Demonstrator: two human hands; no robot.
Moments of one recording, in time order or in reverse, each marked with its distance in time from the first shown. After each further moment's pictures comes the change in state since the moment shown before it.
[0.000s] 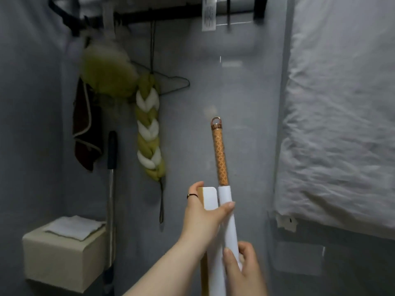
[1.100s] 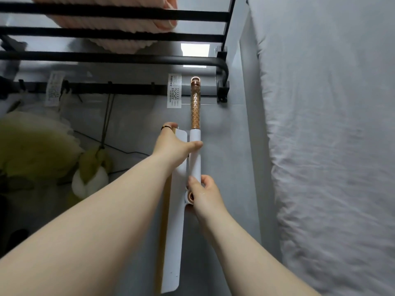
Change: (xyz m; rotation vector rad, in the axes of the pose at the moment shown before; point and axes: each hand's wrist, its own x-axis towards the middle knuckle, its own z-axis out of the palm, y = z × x) left_hand 0.215 0.194 0.004 0.074 -0.006 0.599; right_hand 0.208 -0.199 0.033 0.198 -0.022 -0.361
